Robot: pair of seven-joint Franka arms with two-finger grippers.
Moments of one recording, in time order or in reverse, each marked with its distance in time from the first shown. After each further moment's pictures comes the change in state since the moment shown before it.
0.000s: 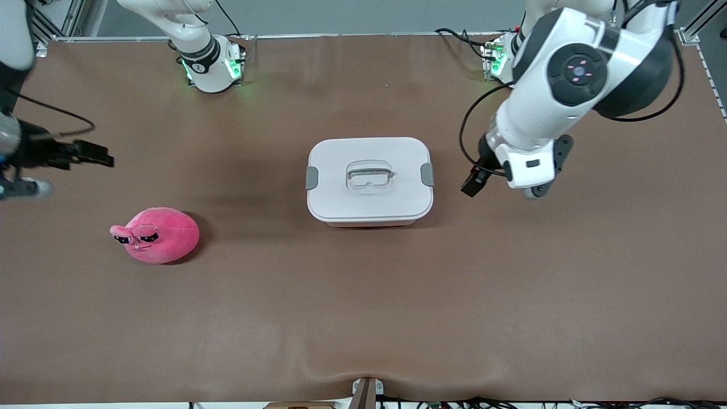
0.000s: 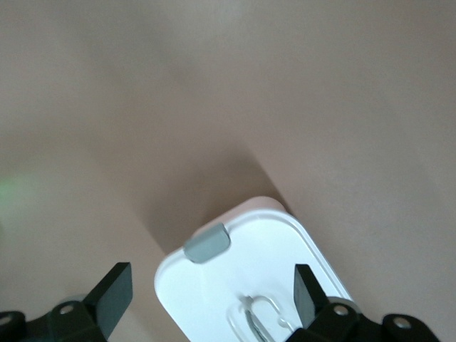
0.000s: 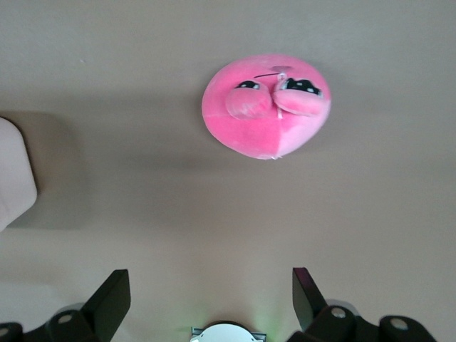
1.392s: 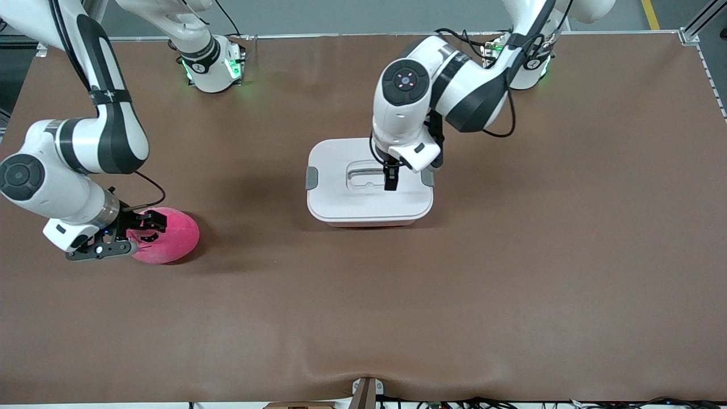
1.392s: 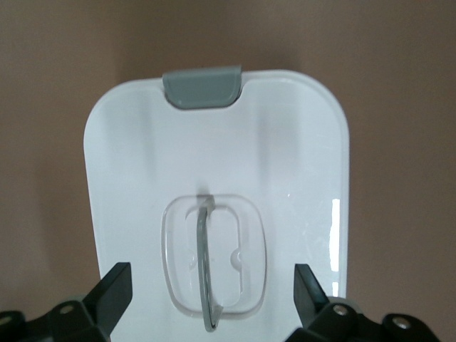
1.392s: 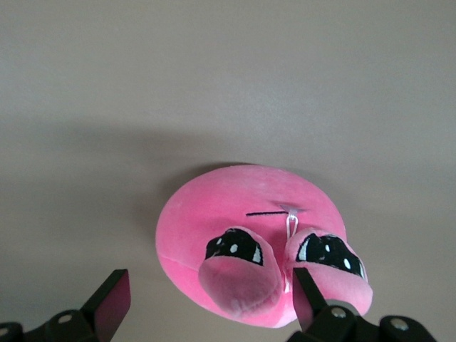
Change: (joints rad) left arm -0.271 0.187 -0.005 0.001 0.000 0.213 -0.787; right arm 0.050 0.121 0.000 -0.318 -0.137 0.668 -0.018
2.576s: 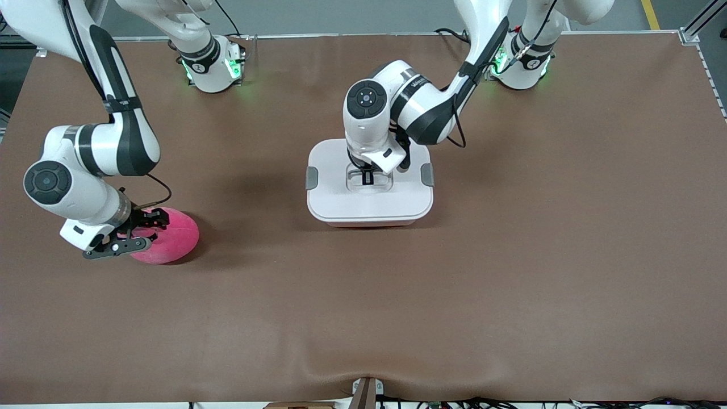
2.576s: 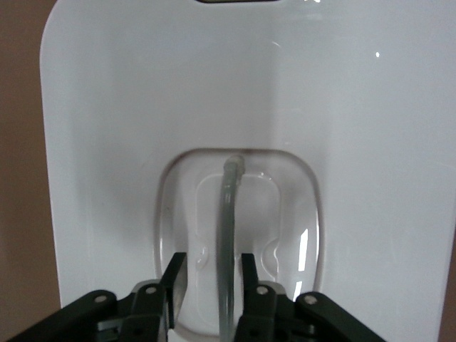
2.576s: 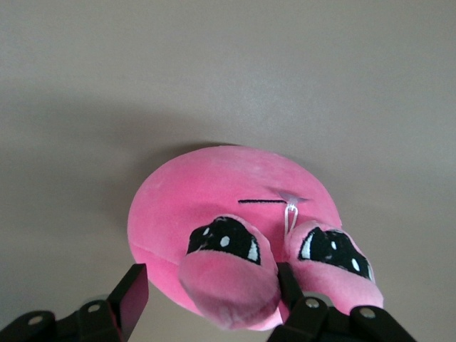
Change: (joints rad) left arm -0.072 0.101 -0.001 -0.044 0.000 0.150 -0.112; right arm 0.004 0.023 -0.008 -0.045 -0.067 0.031 -0.036
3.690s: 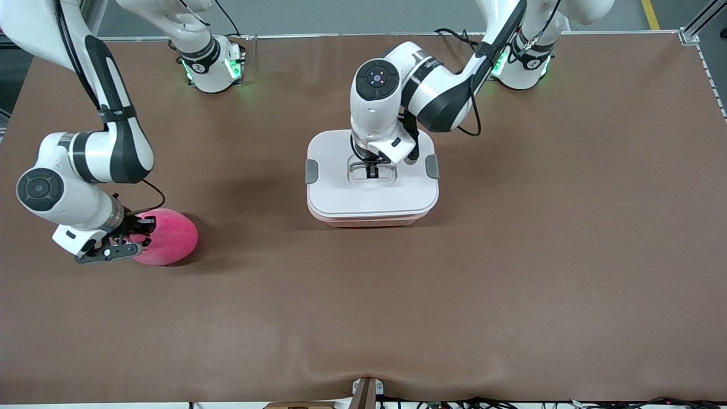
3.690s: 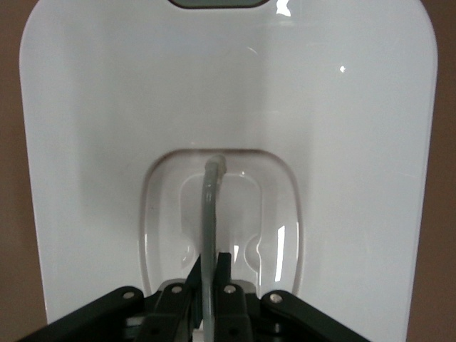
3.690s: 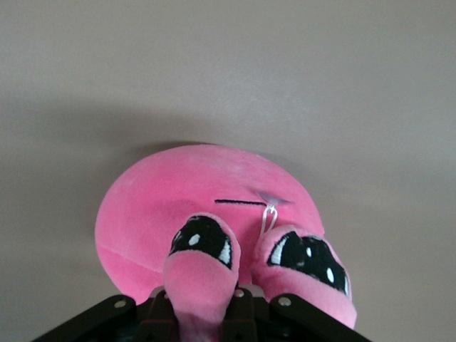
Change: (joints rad) left arm 0.013 -0.081 0.014 0.001 0.011 -0.048 0.002; right arm -0.028 0.027 -0.008 0.033 -0.003 0.006 0.000
